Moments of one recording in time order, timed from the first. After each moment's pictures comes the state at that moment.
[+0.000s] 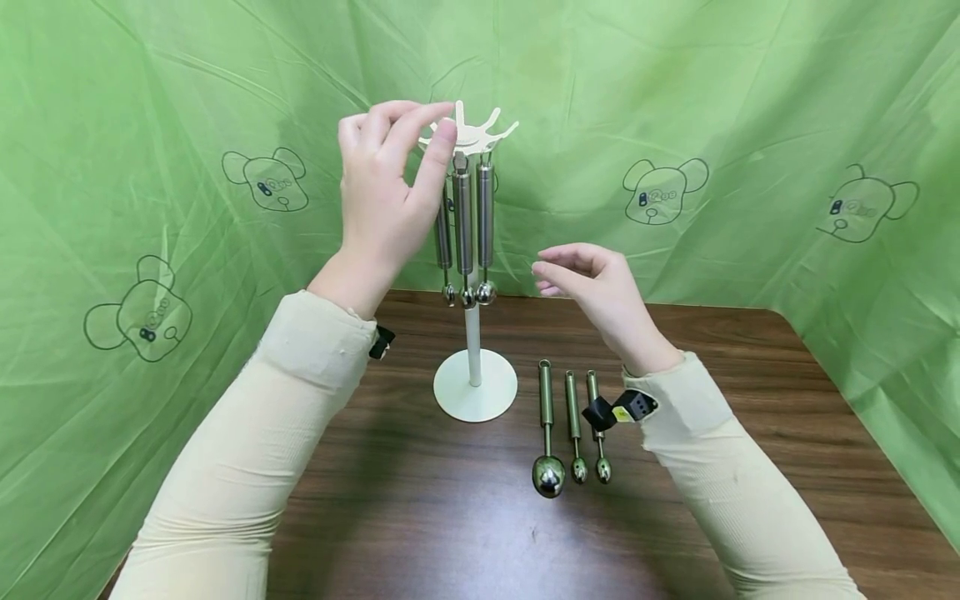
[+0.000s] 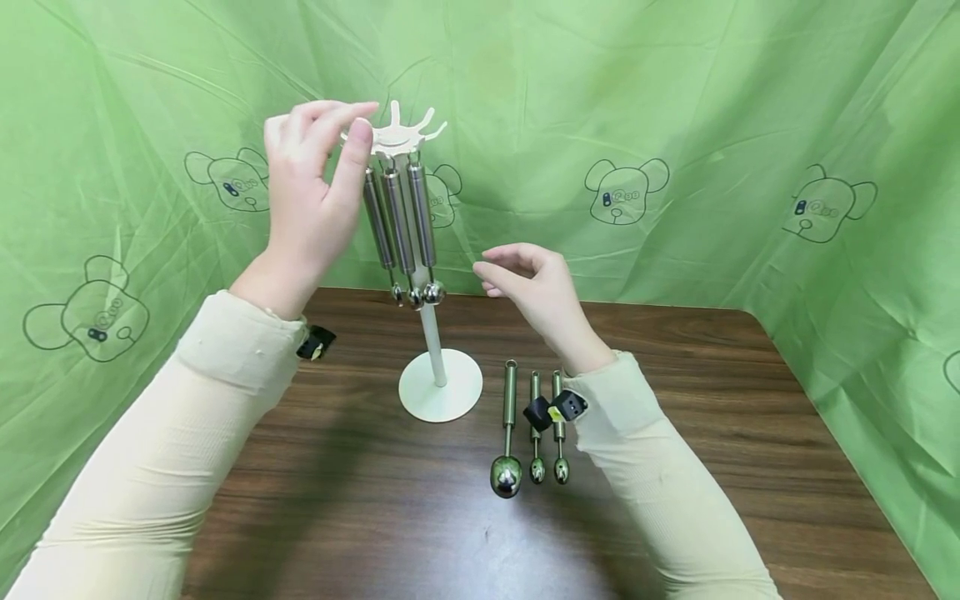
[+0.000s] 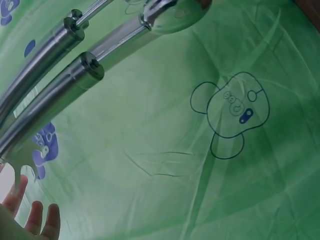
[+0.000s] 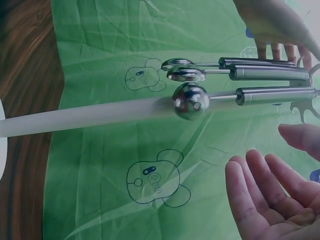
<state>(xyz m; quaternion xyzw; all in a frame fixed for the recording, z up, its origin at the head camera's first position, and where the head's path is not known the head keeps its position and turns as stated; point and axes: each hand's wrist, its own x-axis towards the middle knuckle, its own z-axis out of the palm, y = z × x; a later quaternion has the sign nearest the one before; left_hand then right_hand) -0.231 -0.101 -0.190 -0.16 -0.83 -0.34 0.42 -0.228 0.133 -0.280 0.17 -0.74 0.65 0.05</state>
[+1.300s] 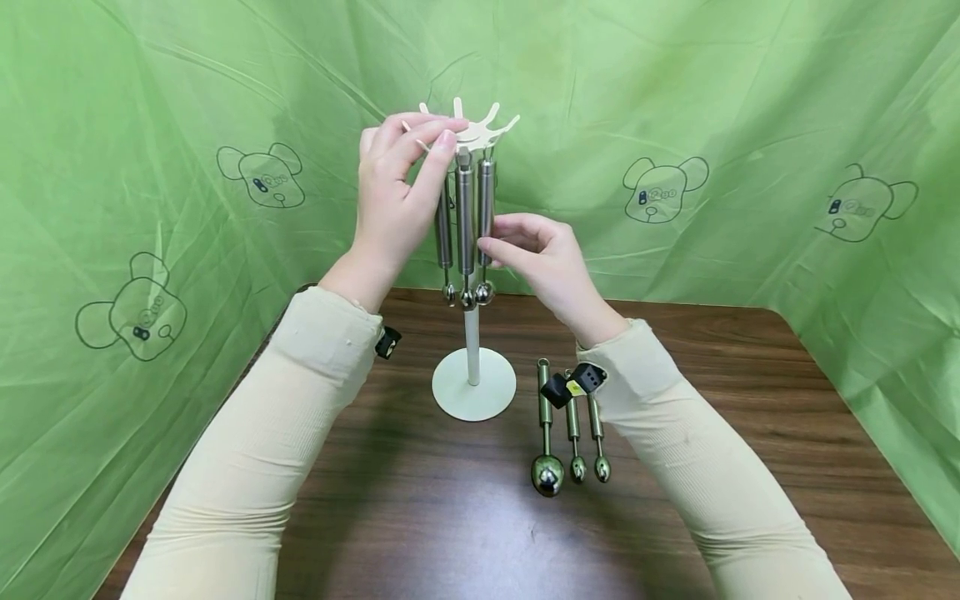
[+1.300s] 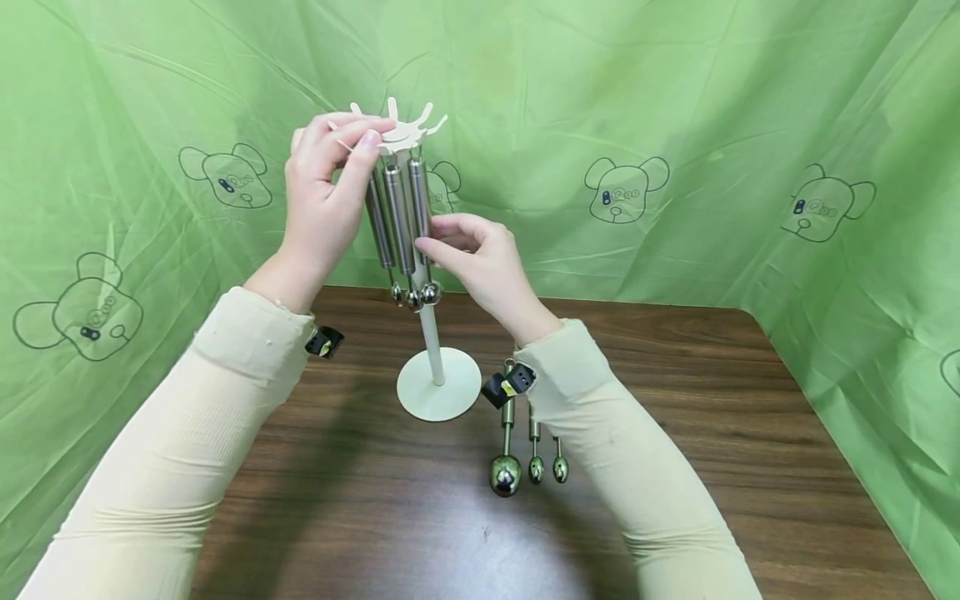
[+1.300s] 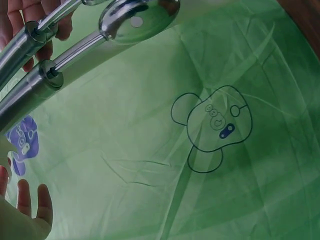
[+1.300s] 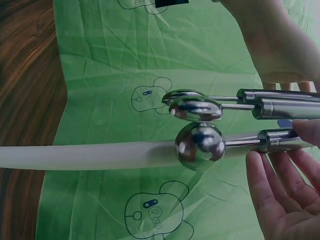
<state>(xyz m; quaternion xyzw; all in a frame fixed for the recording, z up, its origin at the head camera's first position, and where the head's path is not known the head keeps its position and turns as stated) -0.251 -0.103 -0.204 -0.22 -0.78 -0.43 0.40 -0.245 0.077 -0.262 0.24 -0.70 0.67 0.07</state>
